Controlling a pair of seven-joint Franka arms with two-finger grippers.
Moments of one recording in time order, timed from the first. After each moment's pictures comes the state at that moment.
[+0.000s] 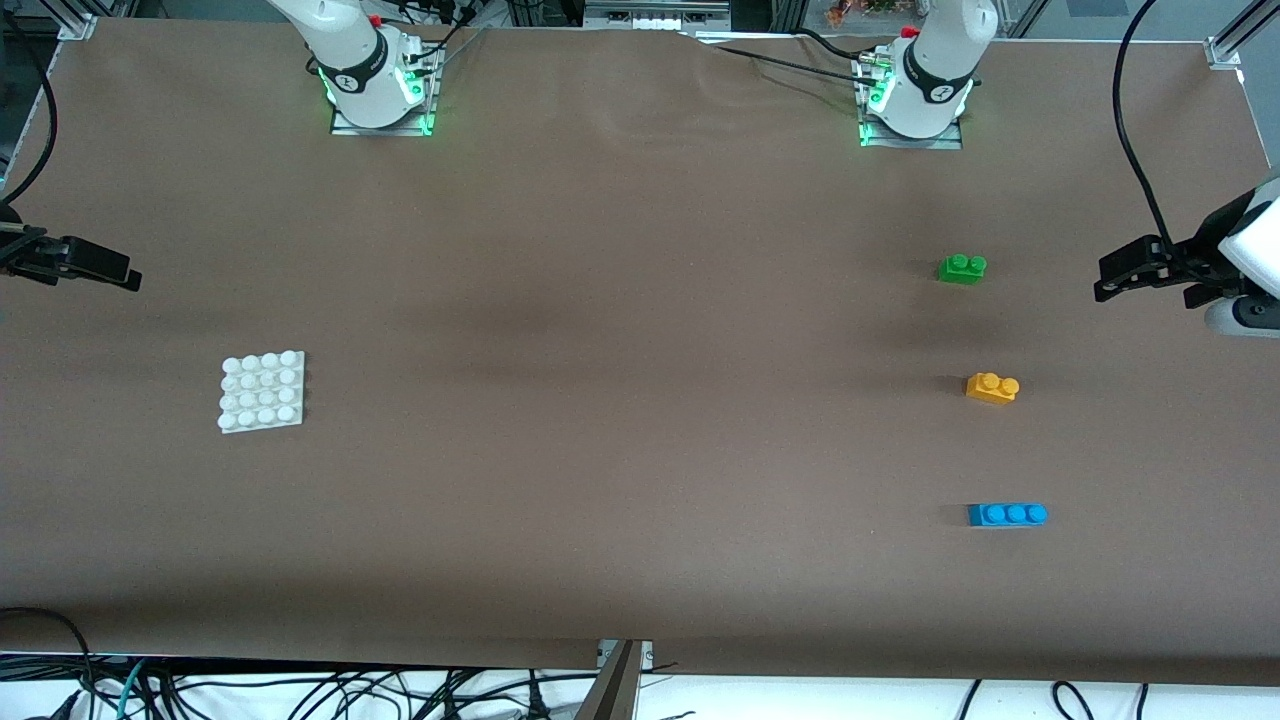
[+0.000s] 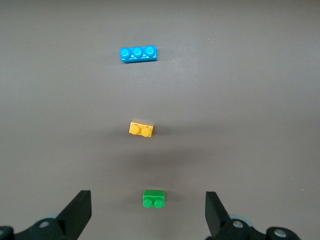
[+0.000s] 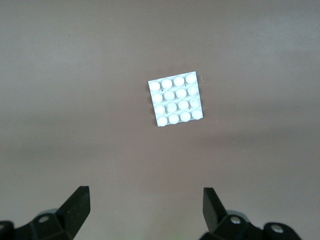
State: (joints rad) left arm 0.02 0.15 0.00 -1.45 0.00 1.55 0.06; right arm 0.00 0.17 -0.13 -1.49 0.02 1.54 -0.06
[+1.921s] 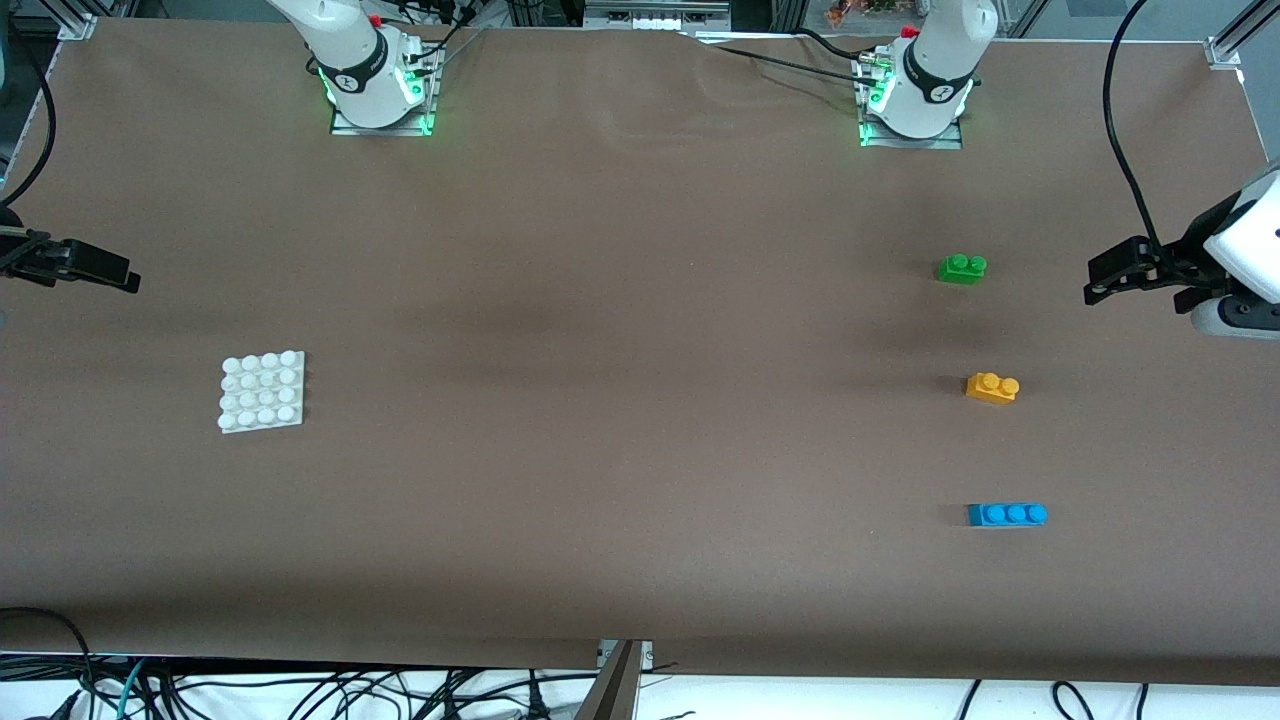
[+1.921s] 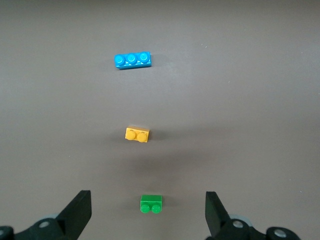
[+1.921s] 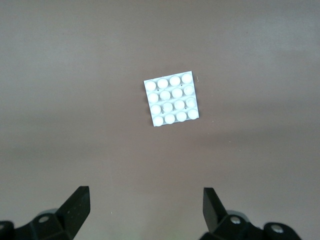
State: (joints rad) left arm 0.02 0.15 -0.02 -1.45 0.00 1.57 0.06; right arm 0.00 0.17 -0.13 -1.49 0.01 1.55 -0.06
